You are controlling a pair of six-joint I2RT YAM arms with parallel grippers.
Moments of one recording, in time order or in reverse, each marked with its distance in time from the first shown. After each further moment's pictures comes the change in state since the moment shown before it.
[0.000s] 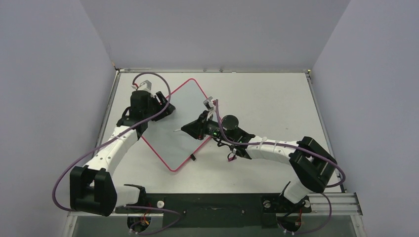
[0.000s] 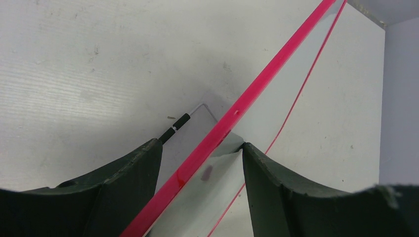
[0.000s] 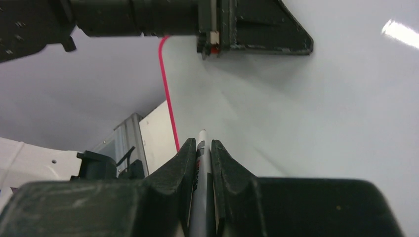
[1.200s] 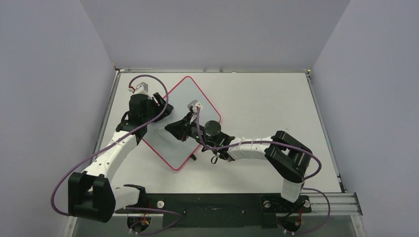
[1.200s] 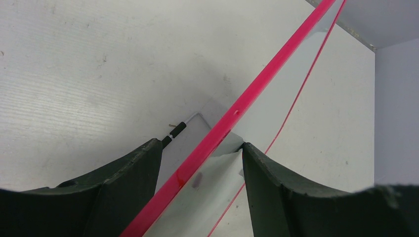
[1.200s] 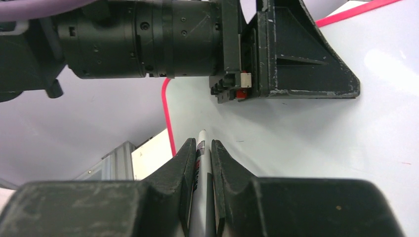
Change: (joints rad) left arm -0.007 -0.073 -0.094 0.091 -0.070 -0.064; right arm 0.127 0.241 0.152 0.231 0.151 -0.051
